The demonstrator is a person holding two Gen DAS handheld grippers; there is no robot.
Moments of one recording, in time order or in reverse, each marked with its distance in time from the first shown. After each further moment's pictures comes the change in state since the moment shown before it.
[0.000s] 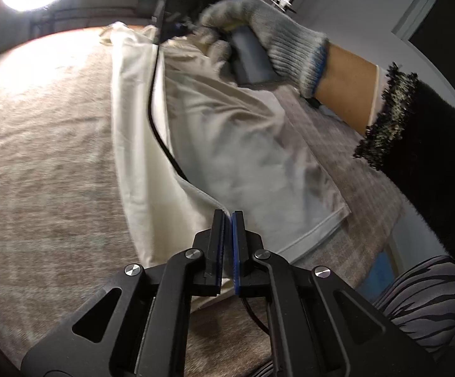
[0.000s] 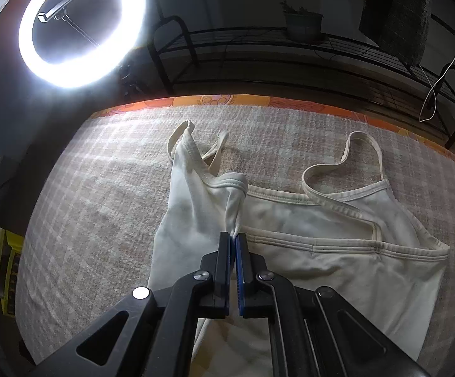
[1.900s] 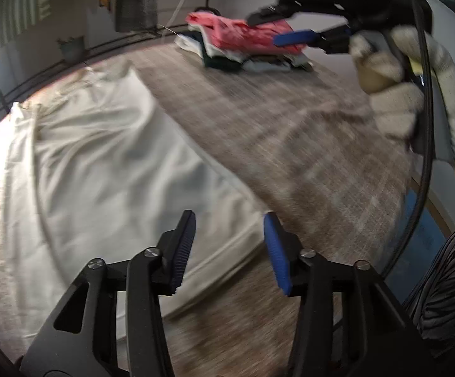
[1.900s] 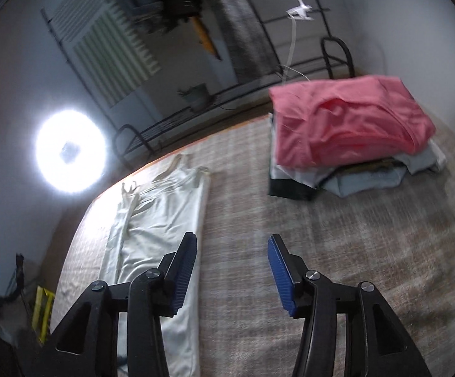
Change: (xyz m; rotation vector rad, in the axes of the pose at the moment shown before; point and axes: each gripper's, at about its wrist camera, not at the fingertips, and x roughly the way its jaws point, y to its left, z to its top) left arm 0.111 -0.190 -0.016 0.380 0.040 0.133; right arm -0.235 -0.250 -0.244 0.413 -0.356 0.060
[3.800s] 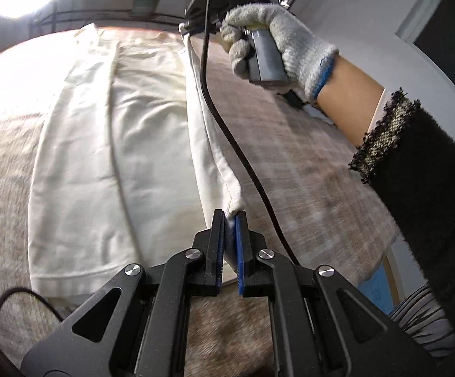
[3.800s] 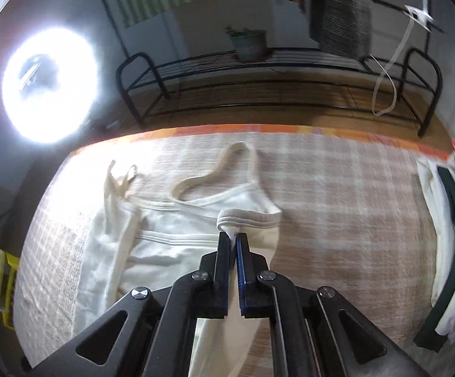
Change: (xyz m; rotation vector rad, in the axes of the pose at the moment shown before) left arm -0.057 0.104 -0.041 -0.438 -0.074 -0.062; right arm 0.251 0.178 0.082 -0.323 0.236 -0.065
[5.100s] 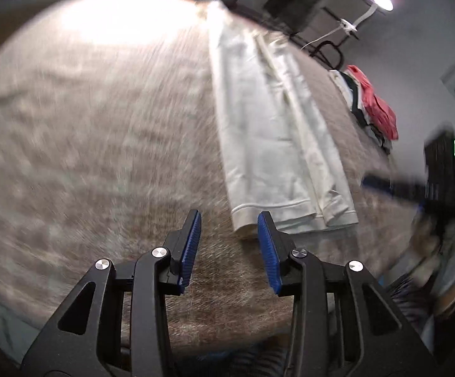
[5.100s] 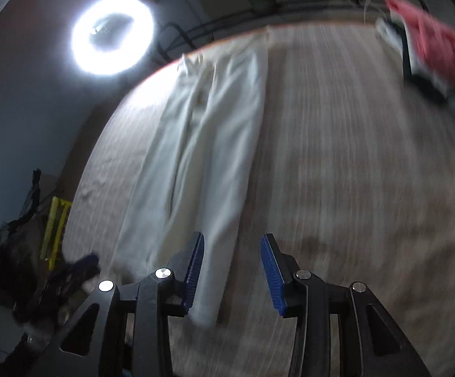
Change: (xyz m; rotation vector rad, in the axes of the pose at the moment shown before) left arm -0.086 0.148 -0.037 -0.266 0.043 0.069; right arm -0.122 0.022 -0.249 0.131 0.155 0.235
